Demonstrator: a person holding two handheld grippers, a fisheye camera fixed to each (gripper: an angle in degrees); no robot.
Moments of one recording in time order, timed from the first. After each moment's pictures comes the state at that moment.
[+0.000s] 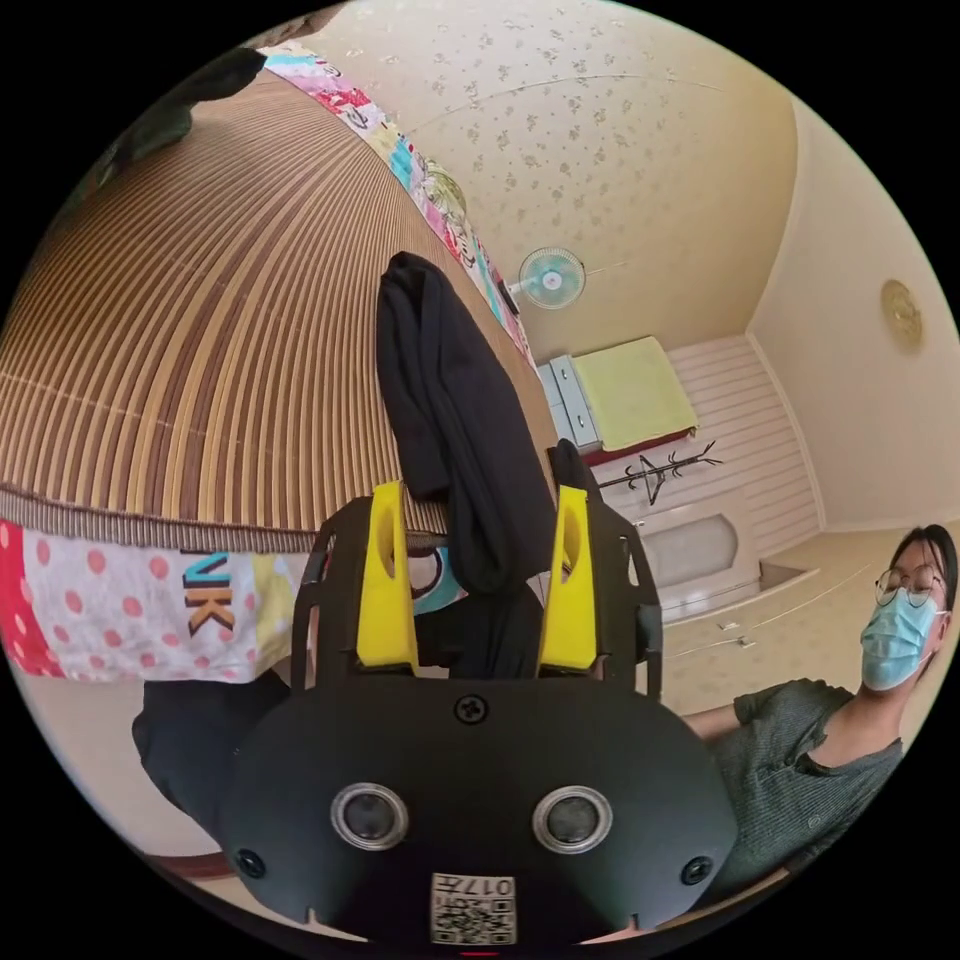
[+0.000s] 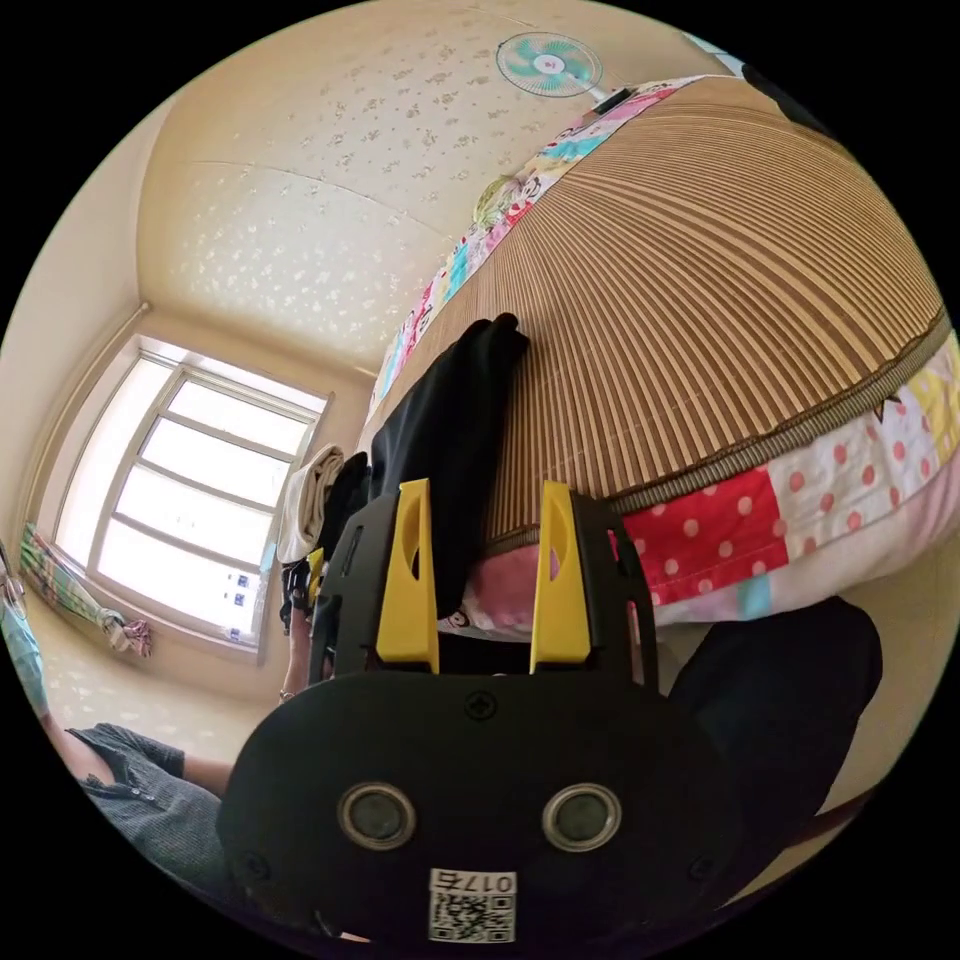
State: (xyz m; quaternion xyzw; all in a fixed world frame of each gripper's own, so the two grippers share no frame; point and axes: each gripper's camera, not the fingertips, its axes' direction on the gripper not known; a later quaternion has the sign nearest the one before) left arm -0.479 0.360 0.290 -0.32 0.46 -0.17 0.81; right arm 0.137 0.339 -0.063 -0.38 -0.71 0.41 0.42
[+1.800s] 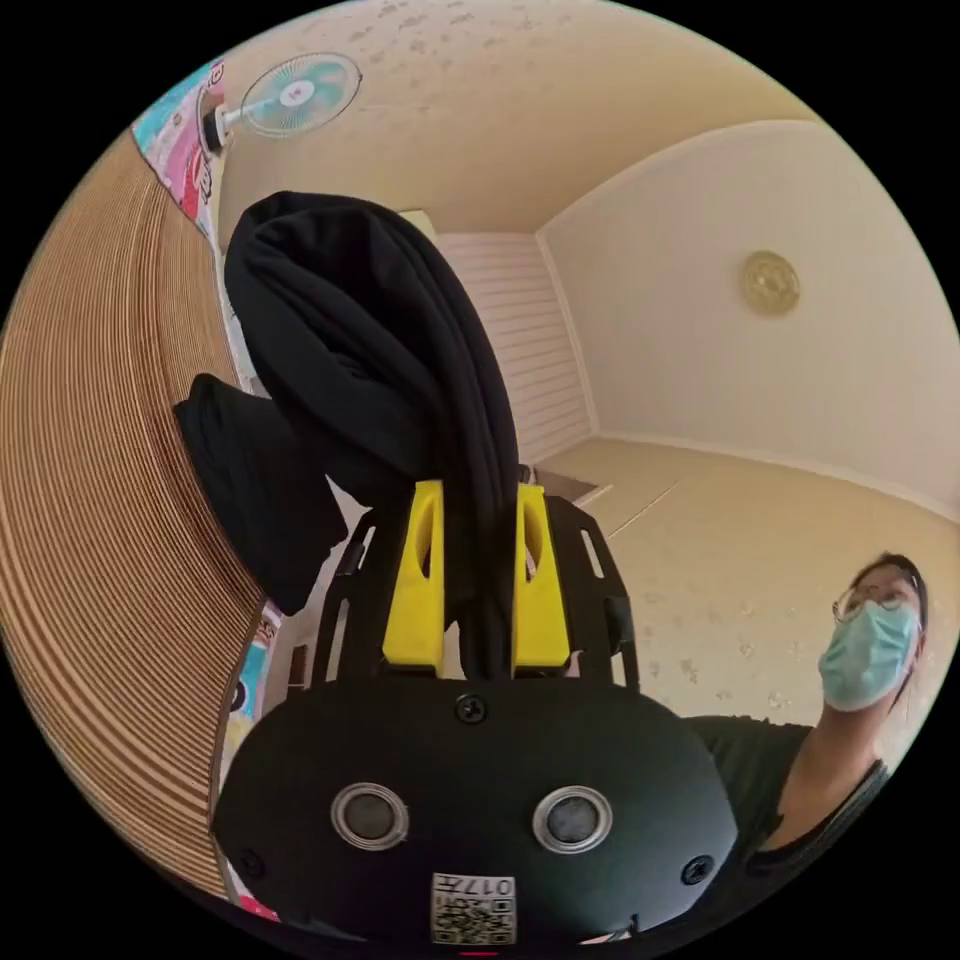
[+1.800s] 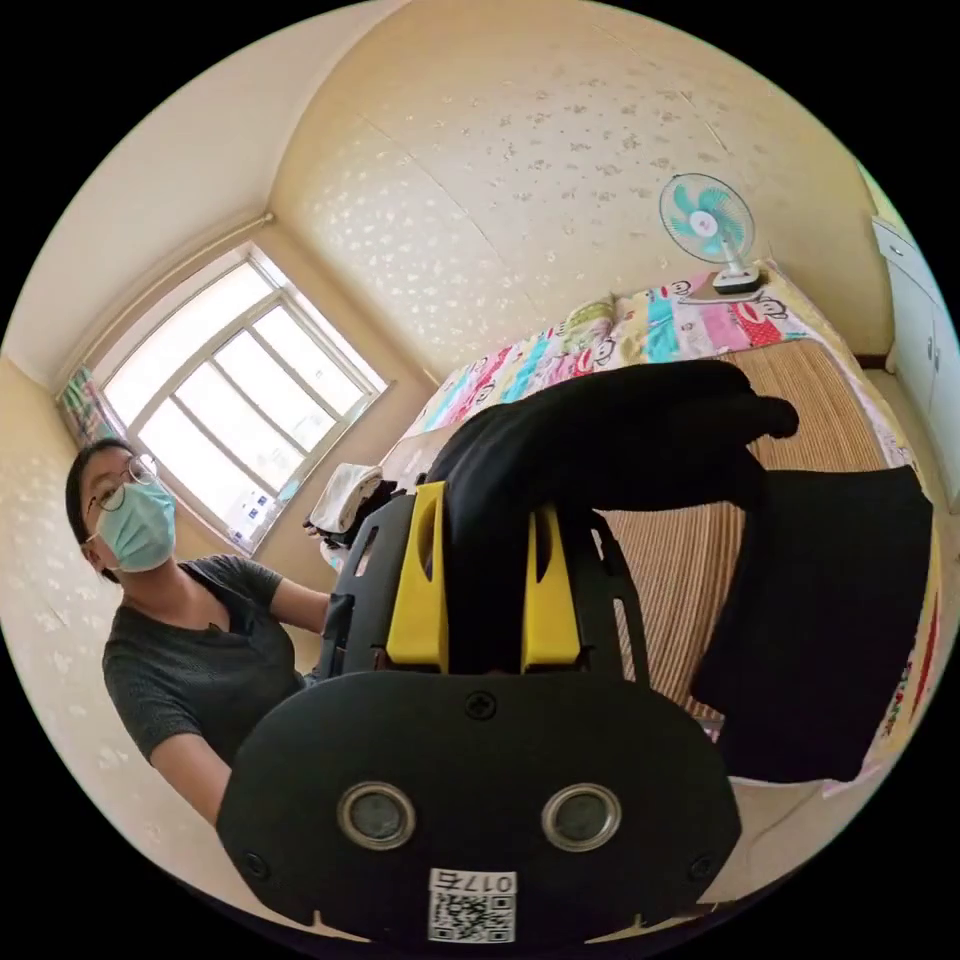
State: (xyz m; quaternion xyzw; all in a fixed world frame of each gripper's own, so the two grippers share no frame) left arm 0.029 0.399 0.485 -0.33 0.78 -0.14 0.51; right arm 0.473 0.142 0.207 -0.23 -0.78 0.30 0.50
